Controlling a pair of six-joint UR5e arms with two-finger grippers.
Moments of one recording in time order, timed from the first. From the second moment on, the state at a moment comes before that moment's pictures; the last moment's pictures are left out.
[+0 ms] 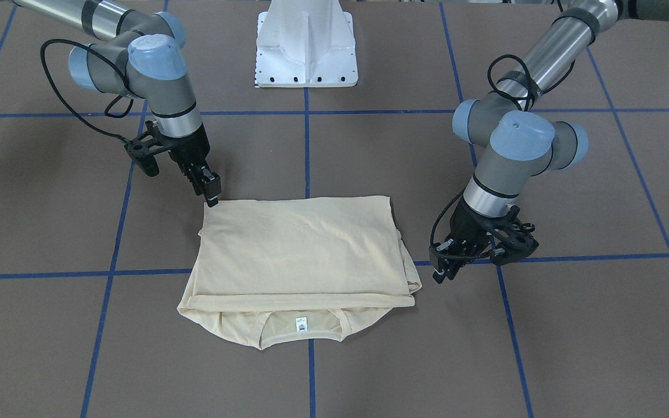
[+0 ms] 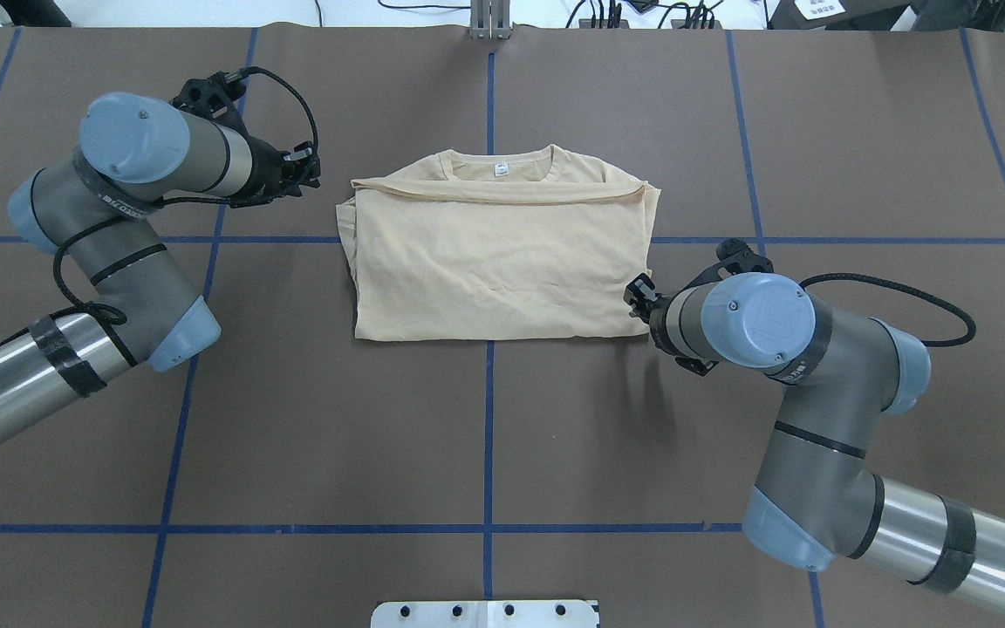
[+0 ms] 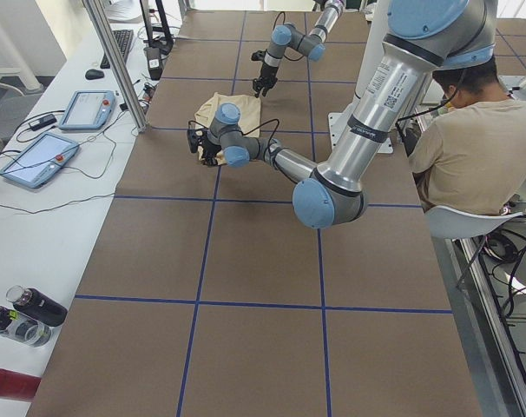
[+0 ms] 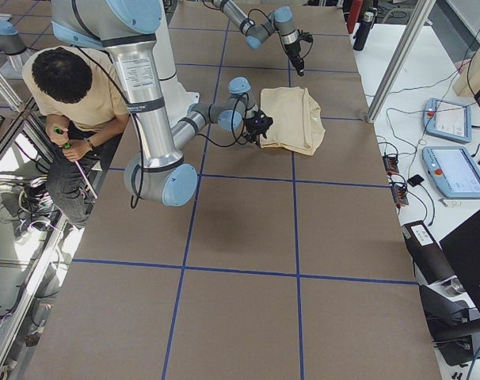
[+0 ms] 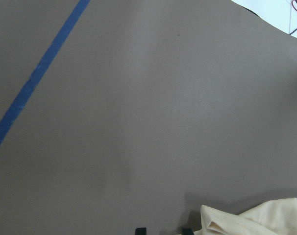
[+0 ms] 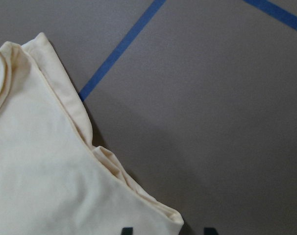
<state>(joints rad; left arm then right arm) -0.79 -2.11 -1.38 -2.28 -1.81 -1.51 0.49 -1.23 1.79 -1.26 1.61 2.10</state>
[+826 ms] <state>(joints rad) -0.79 -2.11 -1.37 -2.28 -1.81 -1.51 0.50 -1.20 1.73 -1.26 1.61 2.10</state>
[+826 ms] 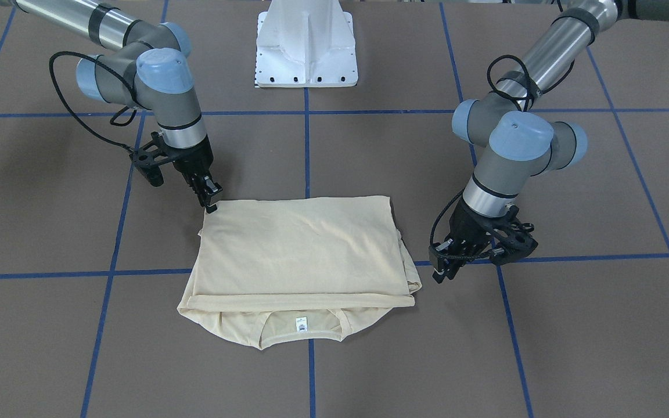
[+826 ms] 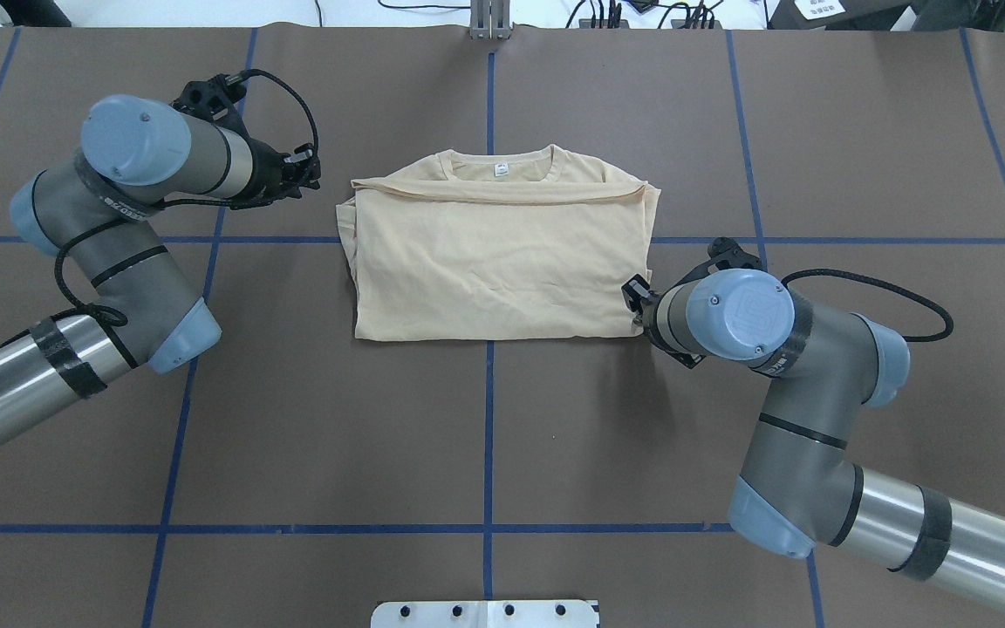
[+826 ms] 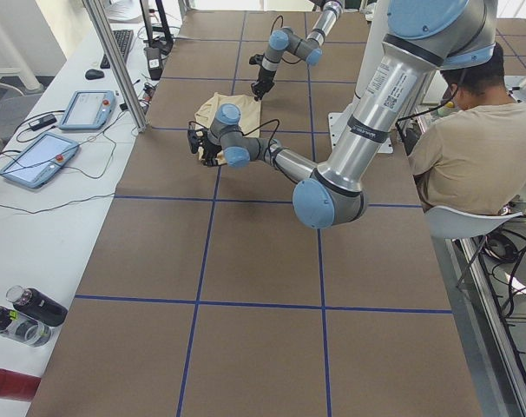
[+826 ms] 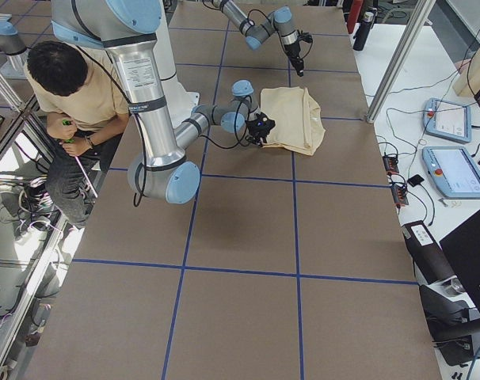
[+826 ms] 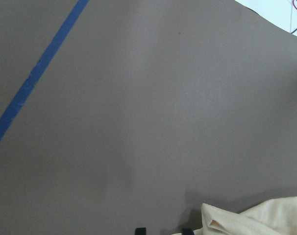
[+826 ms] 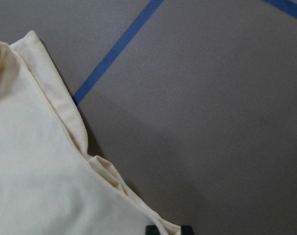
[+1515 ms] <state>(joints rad) -0.78 -2.11 -1.38 -2.28 -1.81 -1.51 0.48 -1.30 1.89 -1.31 1.65 2.10</state>
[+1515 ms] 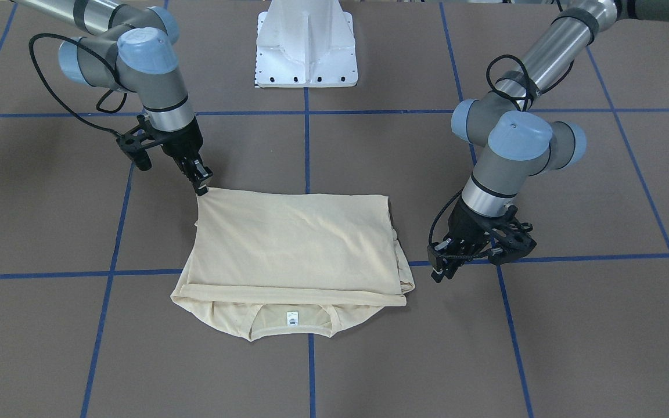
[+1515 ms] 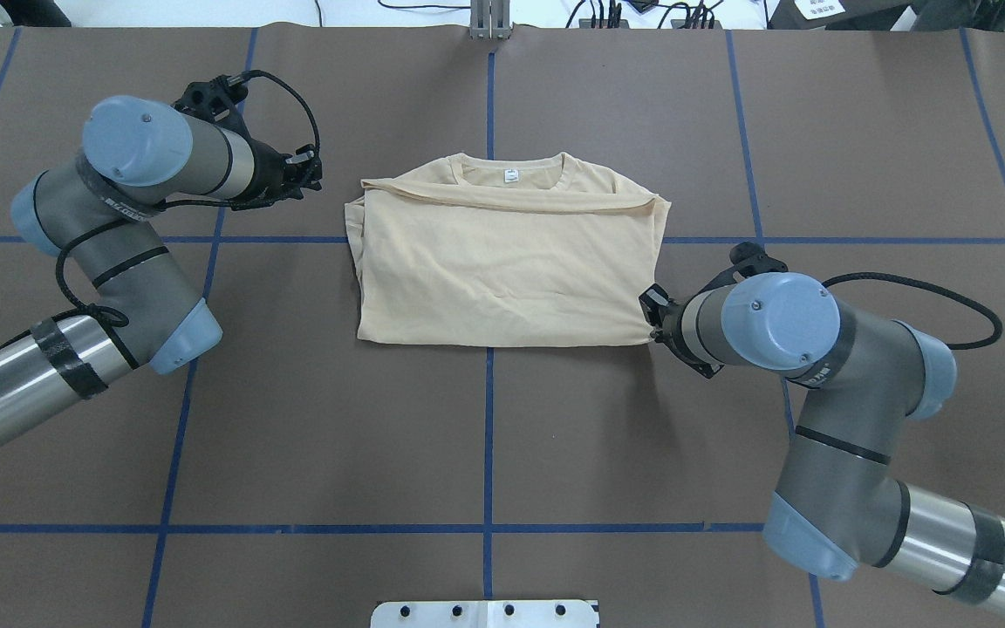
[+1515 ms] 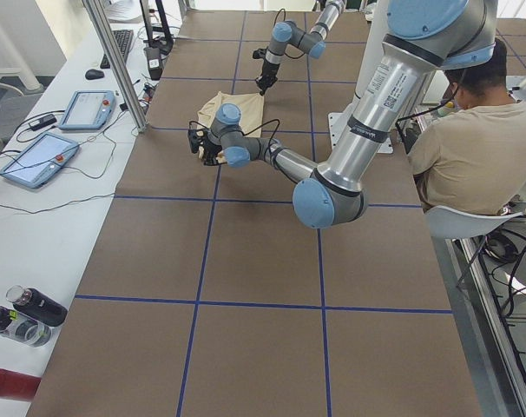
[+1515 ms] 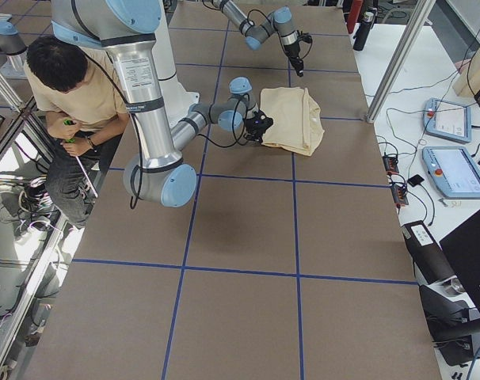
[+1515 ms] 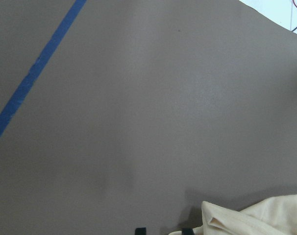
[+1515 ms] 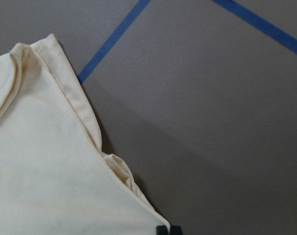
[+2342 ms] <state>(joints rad) -0.76 -2.11 -1.52 -2.28 -1.93 -1.62 0.13 -1.34 2.17 -1.76 1.66 2.16</state>
